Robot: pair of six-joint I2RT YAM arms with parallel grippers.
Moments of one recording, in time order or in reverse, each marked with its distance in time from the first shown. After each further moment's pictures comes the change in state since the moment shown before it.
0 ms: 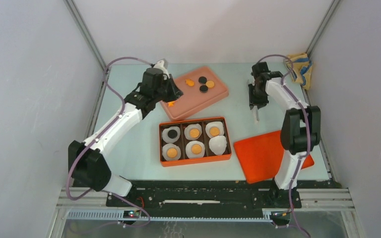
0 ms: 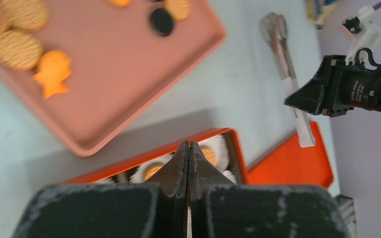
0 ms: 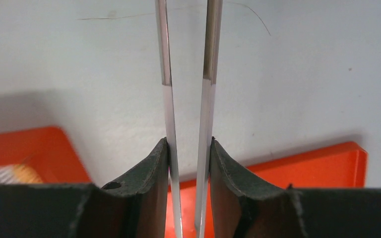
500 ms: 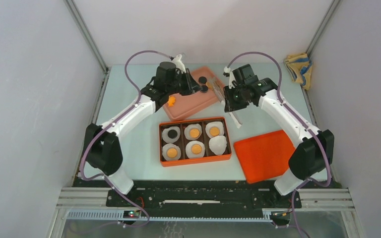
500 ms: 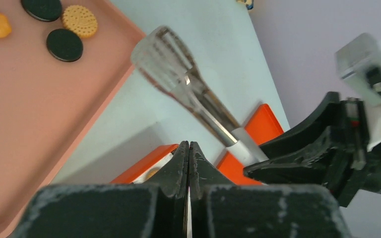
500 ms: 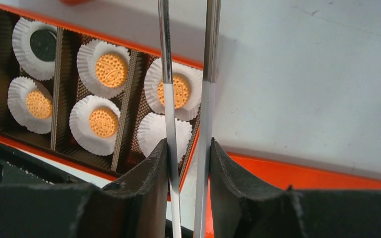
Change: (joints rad) left arm -0.071 0.228 0.158 0.208 0.237 0.001; right arm 0.305 -0.374 -0.077 0.012 -0.184 -0.024
